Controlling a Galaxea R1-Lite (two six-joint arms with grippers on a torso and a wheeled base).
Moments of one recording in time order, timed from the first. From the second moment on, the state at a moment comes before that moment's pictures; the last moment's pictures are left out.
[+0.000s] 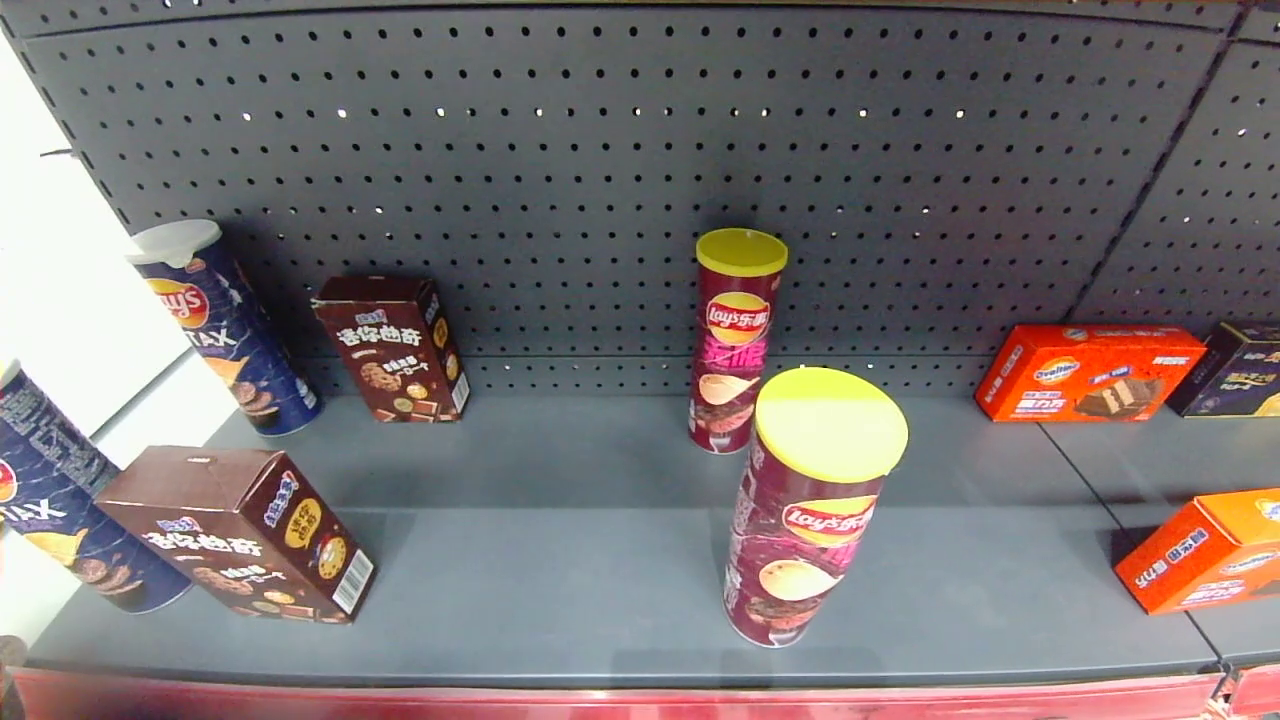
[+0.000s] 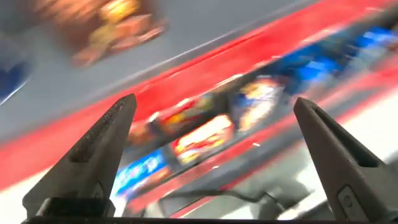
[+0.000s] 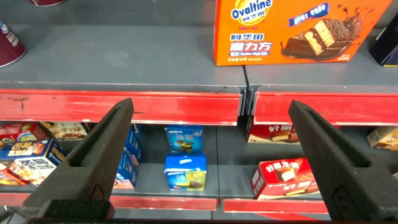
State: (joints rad) left arm -0.40 0.32 0.00 -0.09 0.04 0.11; right arm 0.00 0.01 0.00 0.00 0.02 0.00
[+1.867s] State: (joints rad) left arm 0.00 0.01 0.00 0.00 0.01 0.01; right arm 0.00 0.09 -0.15 0.02 0.05 -0.05
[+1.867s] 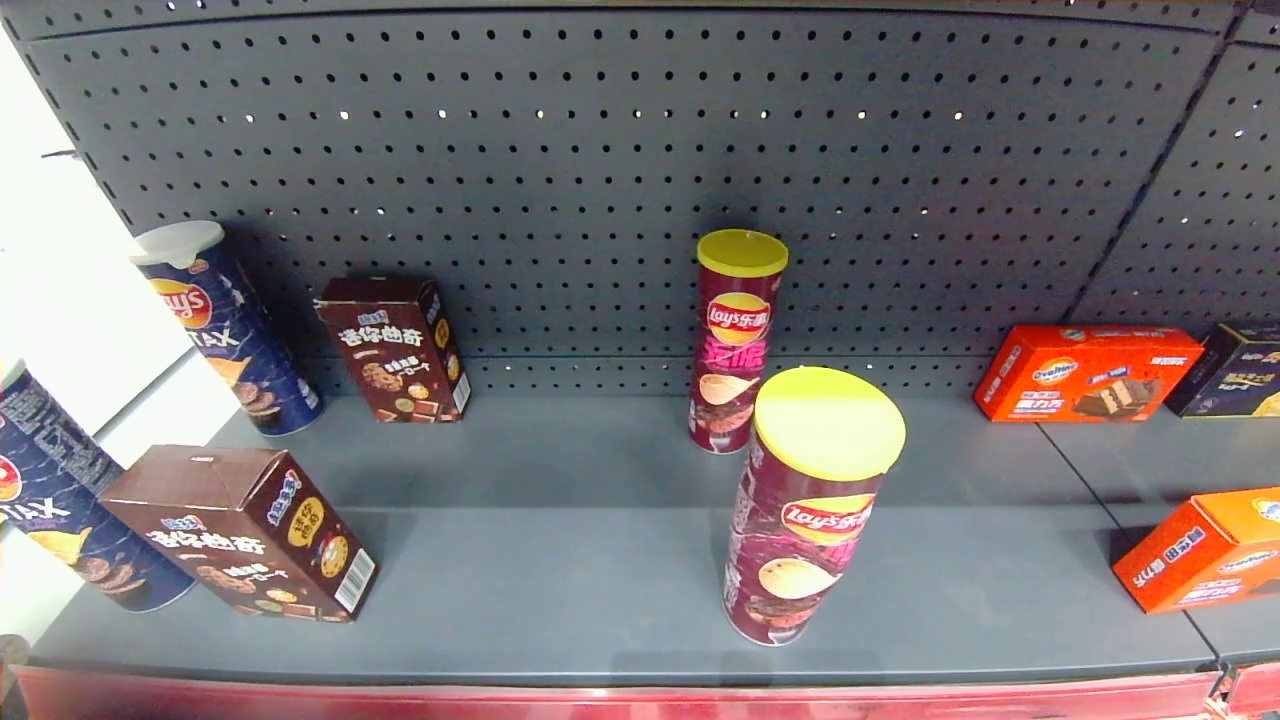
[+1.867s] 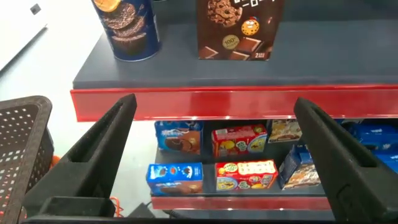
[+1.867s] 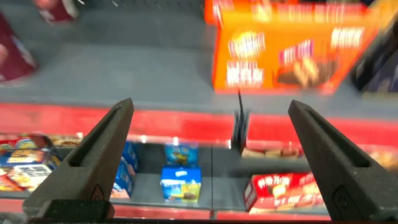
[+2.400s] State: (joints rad) left arm 0.00 0.01 0.00 0.00 0.01 0.01; right arm 0.18 0.77 -0.53 -0.11 0.25 -0.11
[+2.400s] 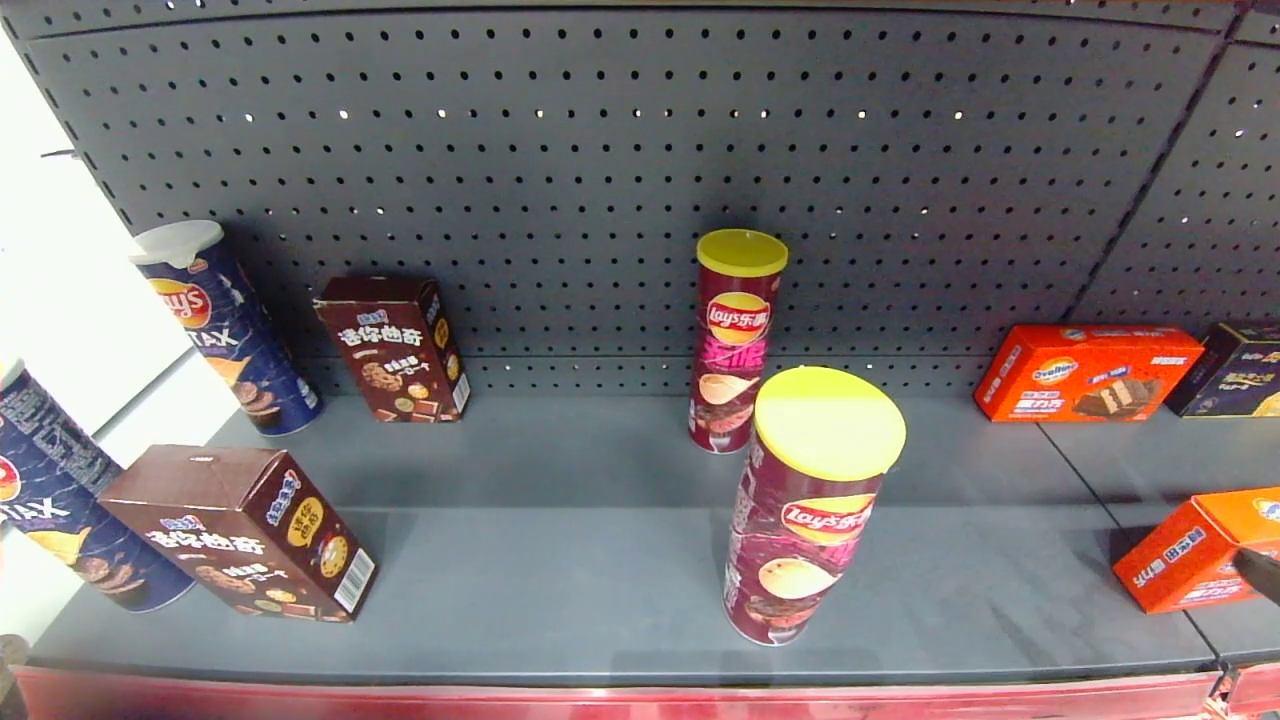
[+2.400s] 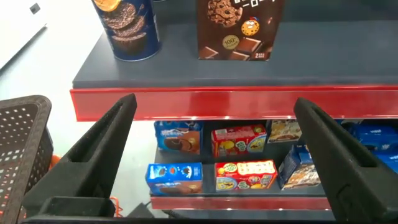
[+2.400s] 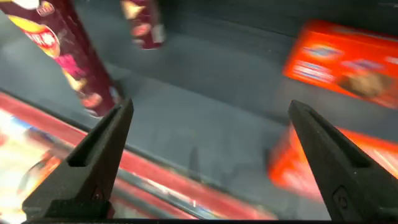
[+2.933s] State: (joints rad) left arm 0.00 0.01 0.00 0.00 0.01 0.01; right arm 0.37 1.16 -0.51 -0.27 0.23 -0.11
